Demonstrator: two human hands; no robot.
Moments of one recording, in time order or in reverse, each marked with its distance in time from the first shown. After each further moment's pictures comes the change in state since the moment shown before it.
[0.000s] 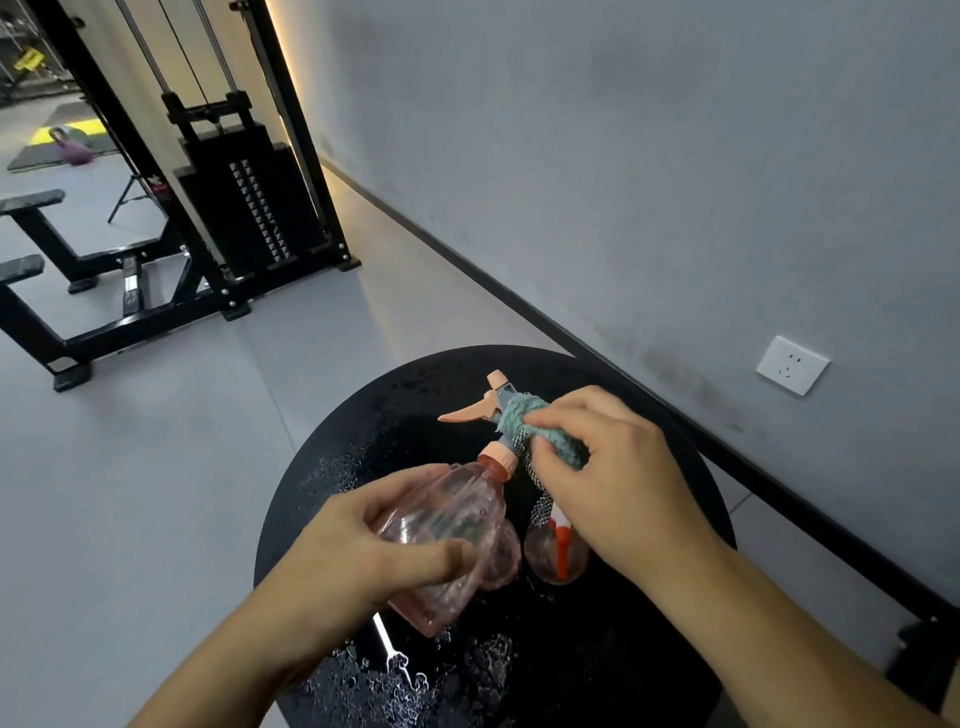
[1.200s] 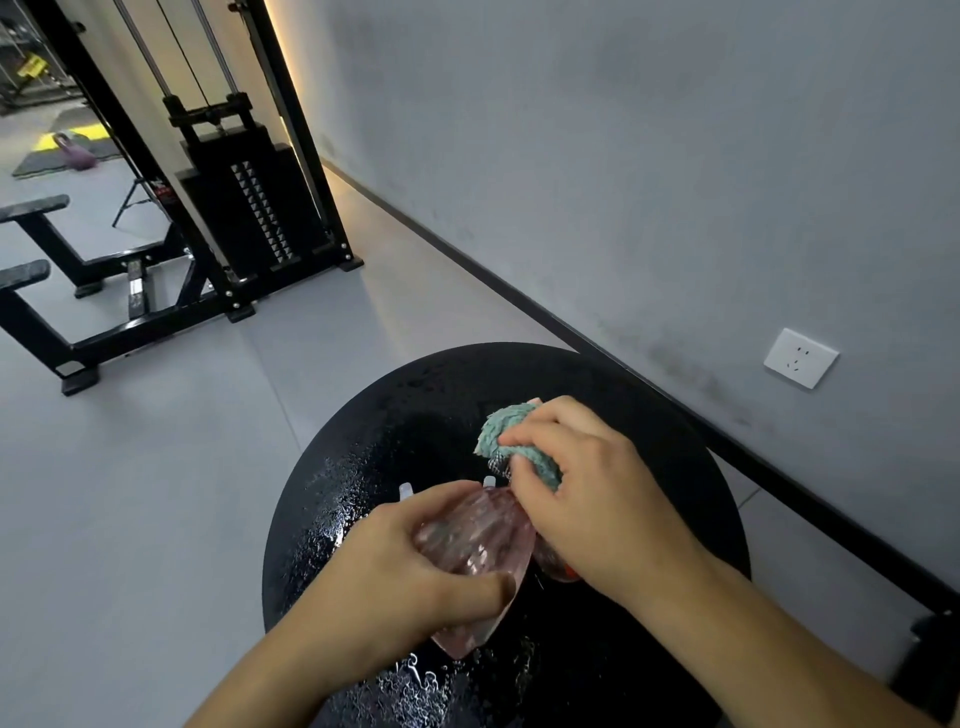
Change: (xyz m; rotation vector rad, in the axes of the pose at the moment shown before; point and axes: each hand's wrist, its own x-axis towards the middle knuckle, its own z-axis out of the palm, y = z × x) left_hand -0.002 0.003 0.021 0.341 0.011 -0.004; right_hand -0.006 -0.009 0.014 -0.056 -0.104 -0.036
